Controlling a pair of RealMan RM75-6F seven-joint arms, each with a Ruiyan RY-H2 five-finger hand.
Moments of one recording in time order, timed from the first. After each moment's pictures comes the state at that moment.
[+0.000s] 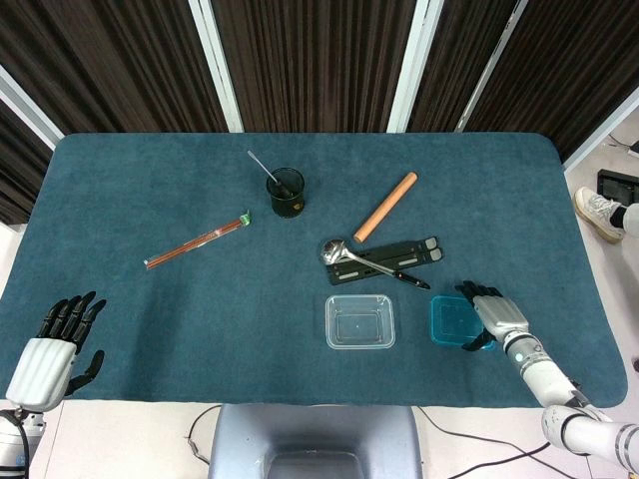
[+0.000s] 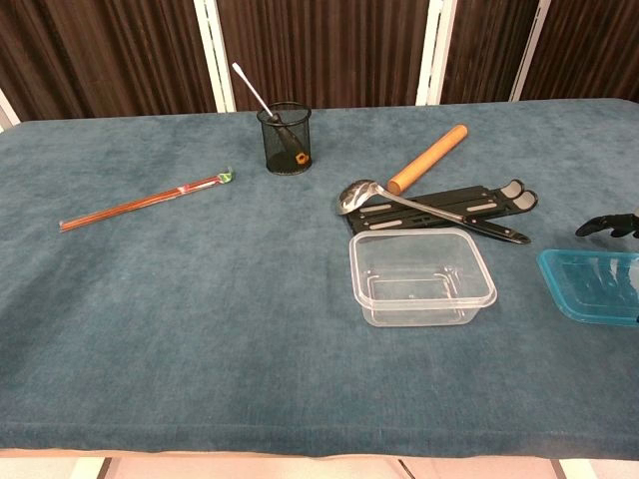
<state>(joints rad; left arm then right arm) -0.13 -1.16 0.01 -1.56 1.63 1.51 0.05 0.56 -1.24 0.04 -1.47 -0.92 0.67 -0.17</state>
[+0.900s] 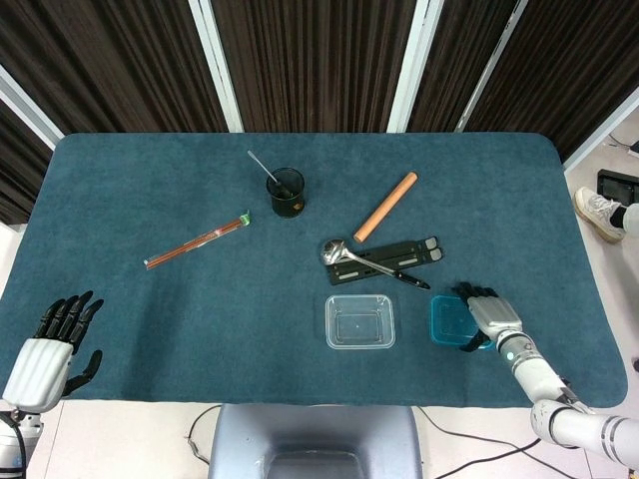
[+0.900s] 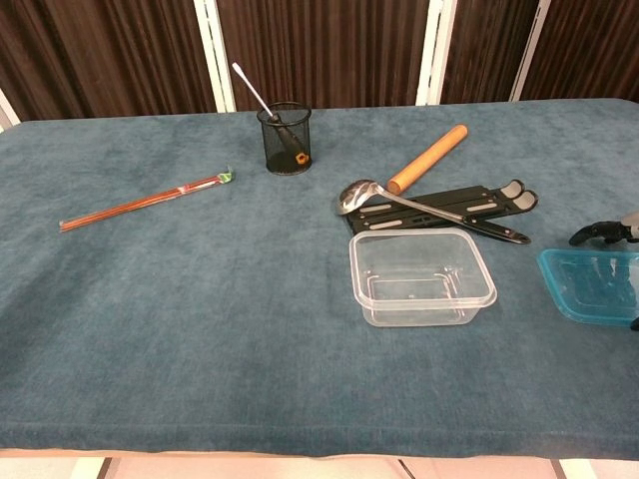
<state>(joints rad) -0.13 -1.16 0.01 -1.55 1.64 1.52 0.03 0.63 -1.27 -0.01 -1.48 -0.79 0.69 -0.30</state>
